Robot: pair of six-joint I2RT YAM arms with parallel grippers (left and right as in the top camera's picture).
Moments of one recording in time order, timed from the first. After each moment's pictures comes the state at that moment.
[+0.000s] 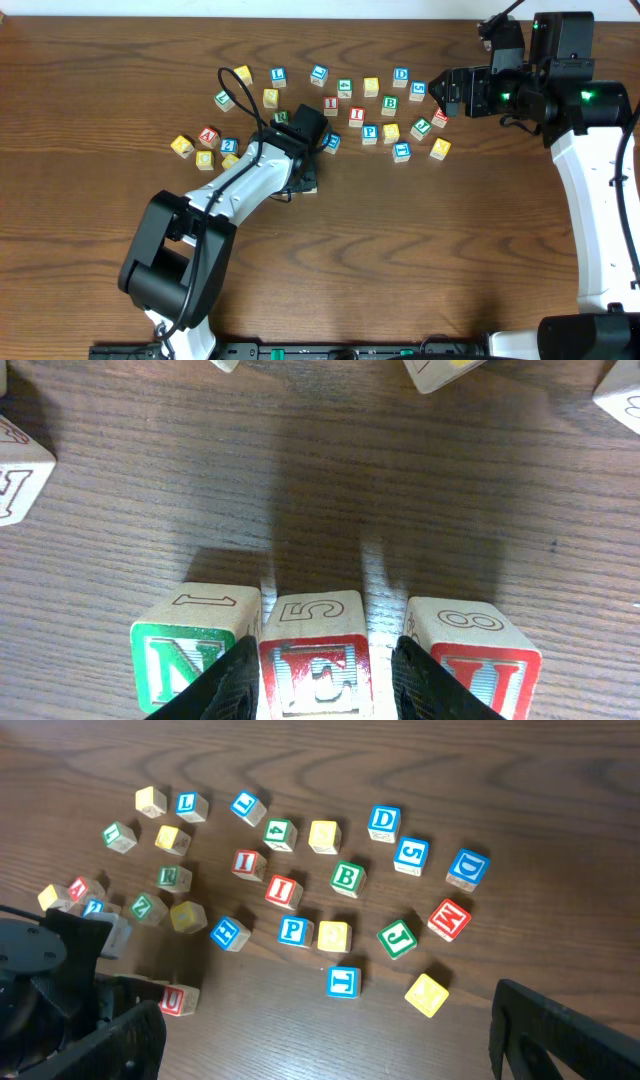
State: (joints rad) left arm -0.49 1.89 1.23 -0.73 -0.14 -0.59; right arm 0.03 1.59 1.63 -0.92 -0.36 -0.01
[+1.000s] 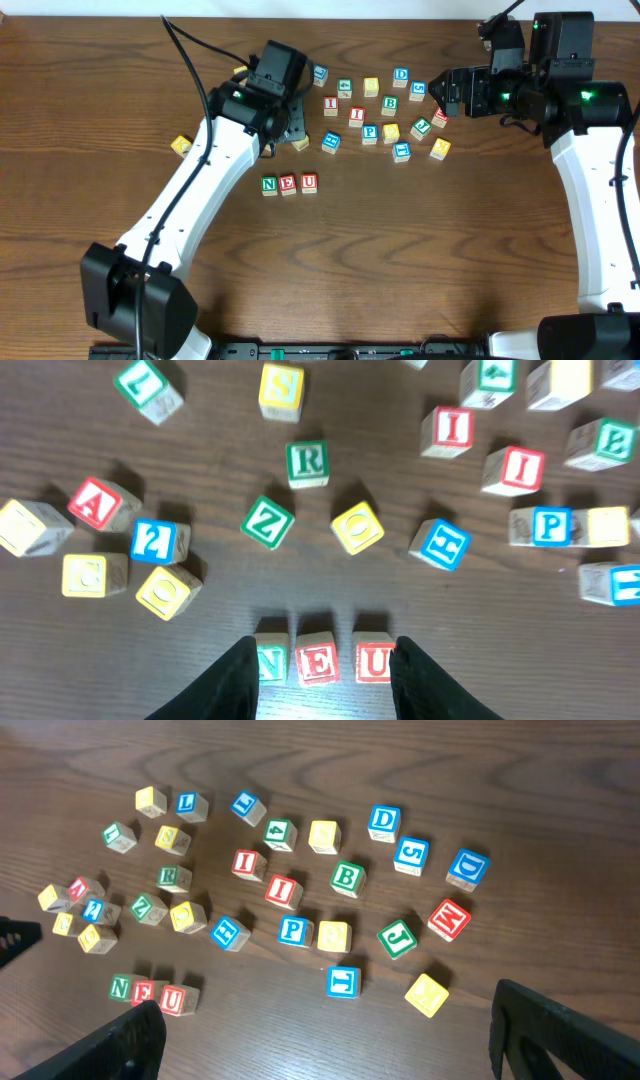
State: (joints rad) left arm -0.41 1.73 1.58 -0.97 -0.14 -0.45; right arm 0.03 1.59 1.63 -0.92 -0.36 -0.01
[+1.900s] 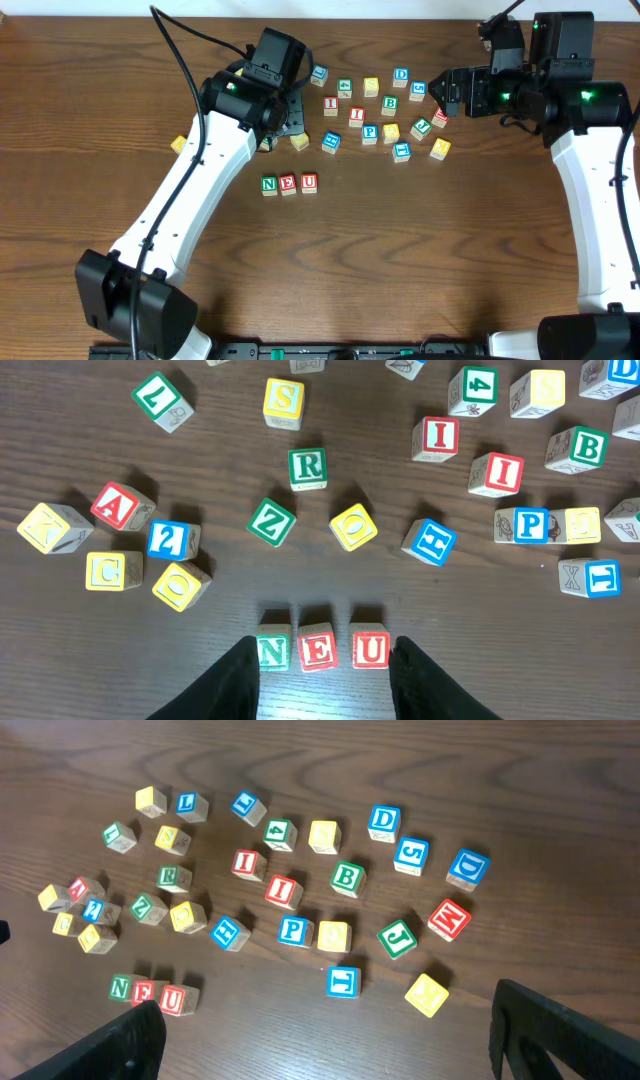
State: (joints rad) left arm -0.41 1.73 1.66 -1.05 -0.14 -0.46; right arm 0.03 1.59 1.63 -0.92 -0.36 -0.01
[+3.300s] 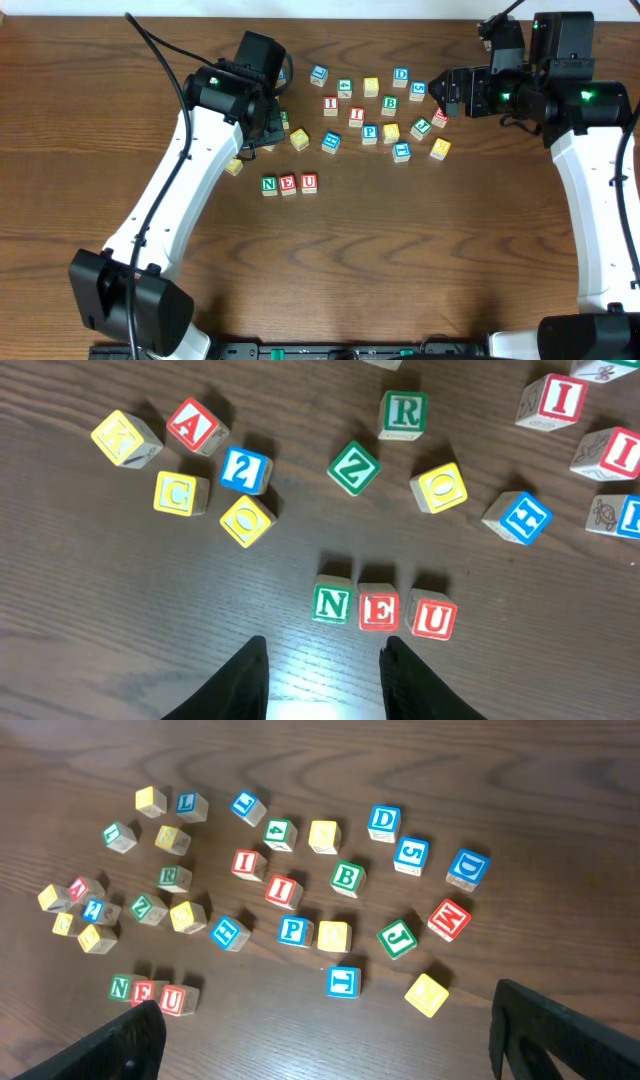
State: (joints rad) left arm -0.35 1.73 1.66 -1.20 -0.17 -0.54; right arm 0.03 1.59 1.63 -0.92 -0.36 -0.01
